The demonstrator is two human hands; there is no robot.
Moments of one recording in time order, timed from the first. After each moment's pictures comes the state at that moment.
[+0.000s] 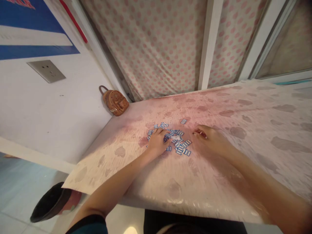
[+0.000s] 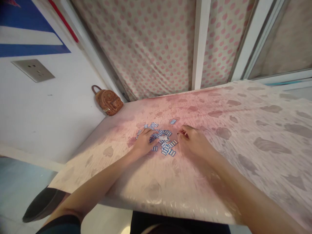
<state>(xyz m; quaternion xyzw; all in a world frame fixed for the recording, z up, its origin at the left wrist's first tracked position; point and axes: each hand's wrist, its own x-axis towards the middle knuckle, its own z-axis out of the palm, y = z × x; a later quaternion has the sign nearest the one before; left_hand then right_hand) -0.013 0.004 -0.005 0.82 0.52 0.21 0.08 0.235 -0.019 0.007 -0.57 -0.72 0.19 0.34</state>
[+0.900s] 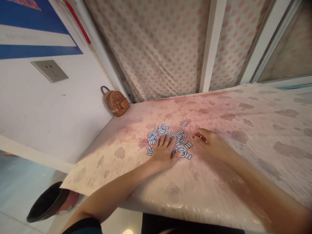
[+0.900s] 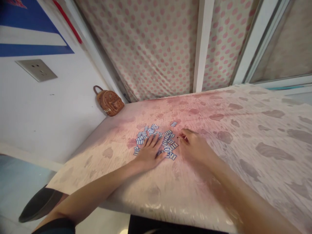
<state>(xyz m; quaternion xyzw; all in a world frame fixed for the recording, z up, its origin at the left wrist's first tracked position) -0.001 -0.029 -0.021 0.84 0.52 0.05 0.12 0.235 -0.019 0.004 -0.55 -0.74 0.18 0.34</state>
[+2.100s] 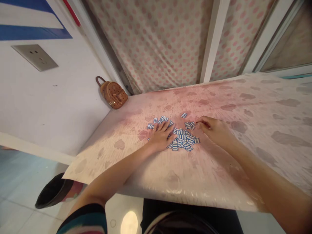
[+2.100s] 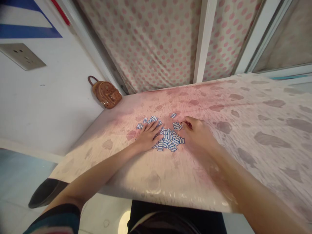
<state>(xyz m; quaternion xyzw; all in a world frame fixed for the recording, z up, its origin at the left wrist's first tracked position) -0.010 0.004 -0.017 0.86 0.50 0.04 0.08 0.246 -0.011 0.005 -0.58 -0.72 0.14 0.35</state>
